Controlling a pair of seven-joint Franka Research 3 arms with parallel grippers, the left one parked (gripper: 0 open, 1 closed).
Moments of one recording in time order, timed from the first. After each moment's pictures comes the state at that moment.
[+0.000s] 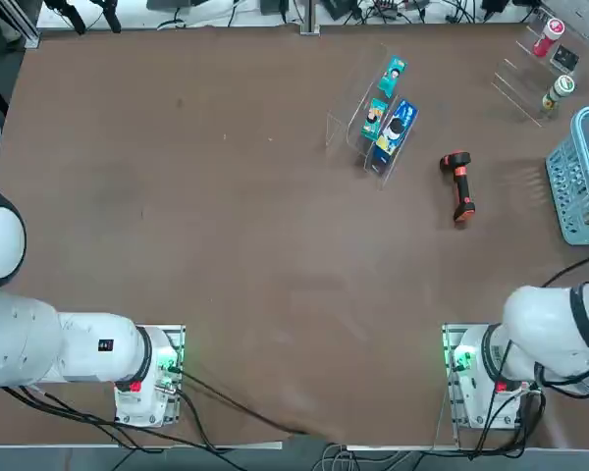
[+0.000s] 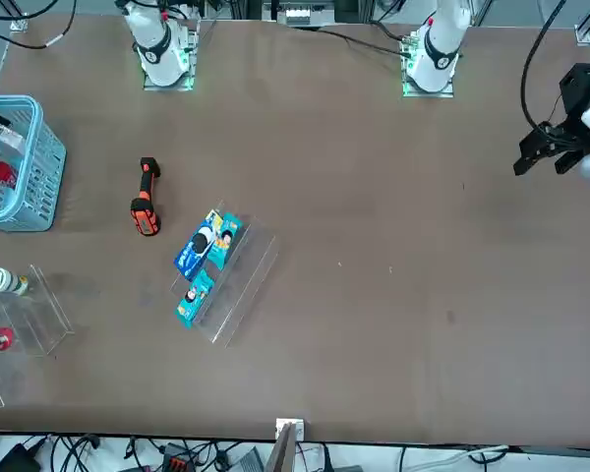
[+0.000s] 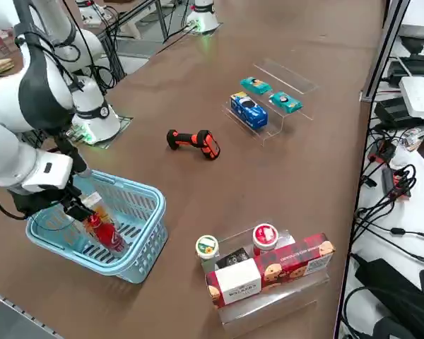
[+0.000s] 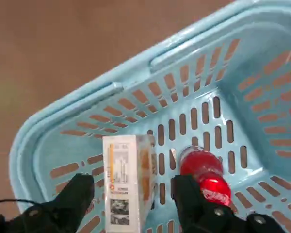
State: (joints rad) arm -0.51 0.22 -0.42 -1.93 0.20 1.90 -2.13
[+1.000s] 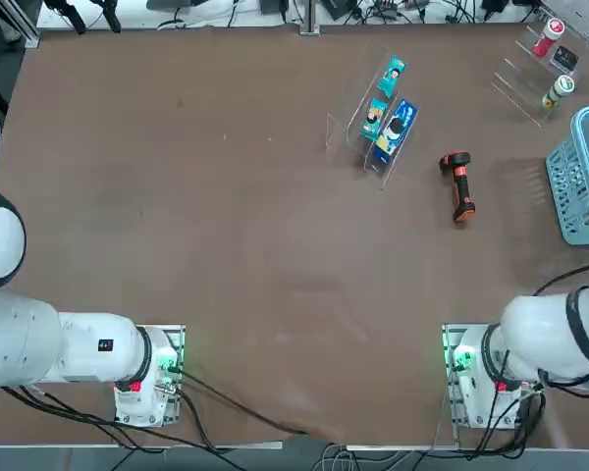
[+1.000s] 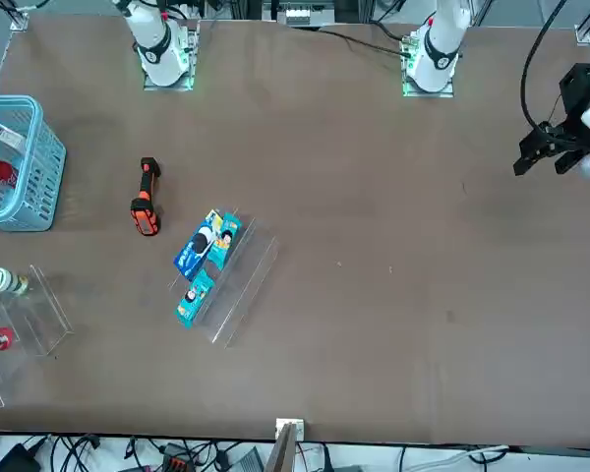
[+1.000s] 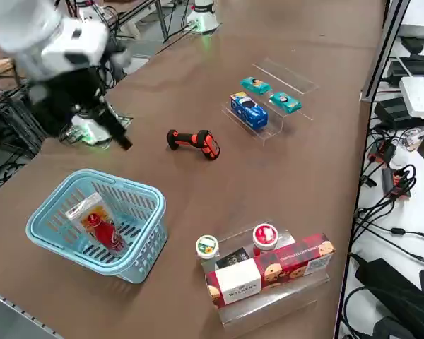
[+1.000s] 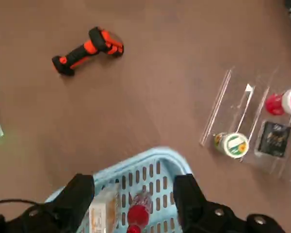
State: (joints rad) arm -0.25 0.14 -0.38 -1.52 0.20 1.57 -1.78
